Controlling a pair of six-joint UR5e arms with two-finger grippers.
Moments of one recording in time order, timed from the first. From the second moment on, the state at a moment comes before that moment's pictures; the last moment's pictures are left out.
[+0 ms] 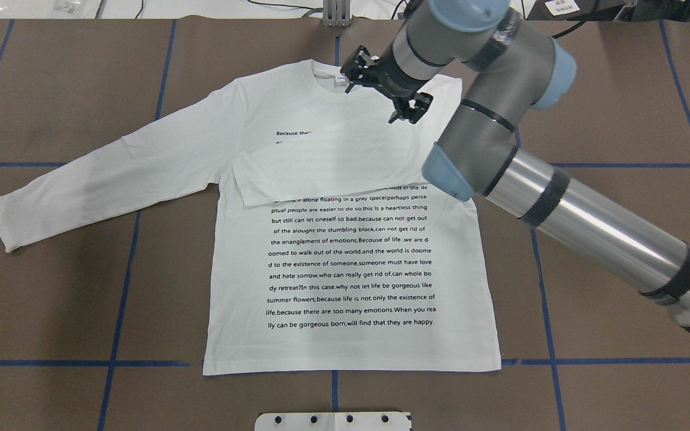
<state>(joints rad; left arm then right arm) -1.29 -1.73 -1.34 -2.01 -2.39 -0.17 0.83 -0.81 1.42 -1.15 2.09 1.61</state>
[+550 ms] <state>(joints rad) -1.21 -1.72 -1.30 -2.01 -2.39 -0.19 0.94 -1.02 1.56 -1.16 2.18 1.45</state>
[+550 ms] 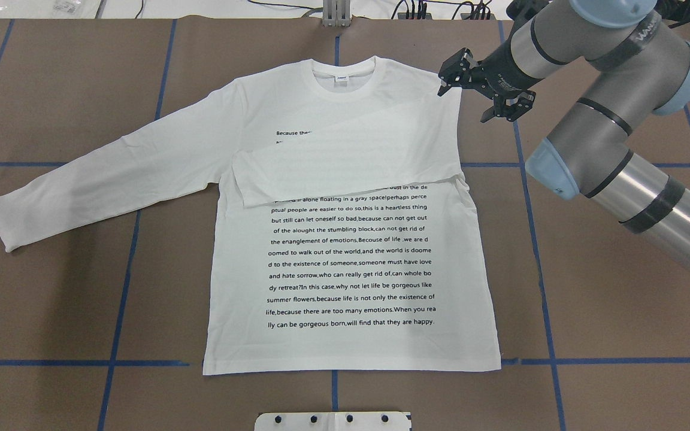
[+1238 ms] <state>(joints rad) -1.15 -1.69 -1.30 -2.04 -2.39 -0.18 0.95 -1.04 1.57 -1.15 2.19 1.44</state>
